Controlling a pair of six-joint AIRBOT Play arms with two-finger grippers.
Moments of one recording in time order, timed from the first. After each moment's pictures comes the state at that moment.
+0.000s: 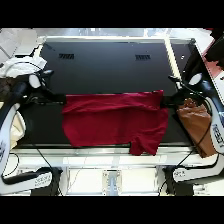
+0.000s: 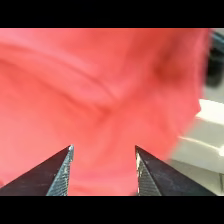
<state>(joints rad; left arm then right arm) 0.00 -1.30 1.18 1.47 -1.19 -1.54 -0.21 -1.50 1.27 -1.24 1.39 1.20</state>
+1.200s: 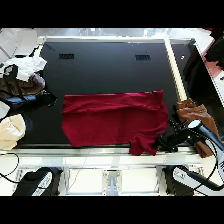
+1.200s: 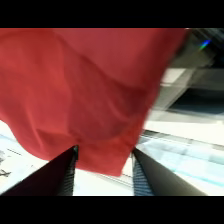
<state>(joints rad) 0.02 -0.77 0.92 1.38 -1.03 -1.65 -0.33 -1.19 0.43 -1.03 1.34 1.30</state>
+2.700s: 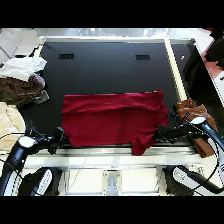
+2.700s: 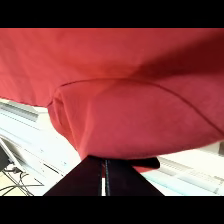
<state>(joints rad) 0.25 -0.69 0.18 0.93 -0.87 -1.96 -0.33 -1.14 0.48 -0.86 1.32 1.18</state>
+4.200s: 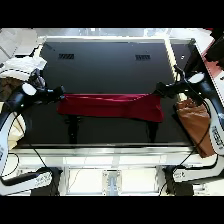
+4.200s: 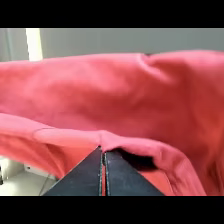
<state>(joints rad) 0.06 -1.33 1.03 1.19 -0.79 -1.64 -0.13 -1.54 1.27 -0.90 1.09 1.32</state>
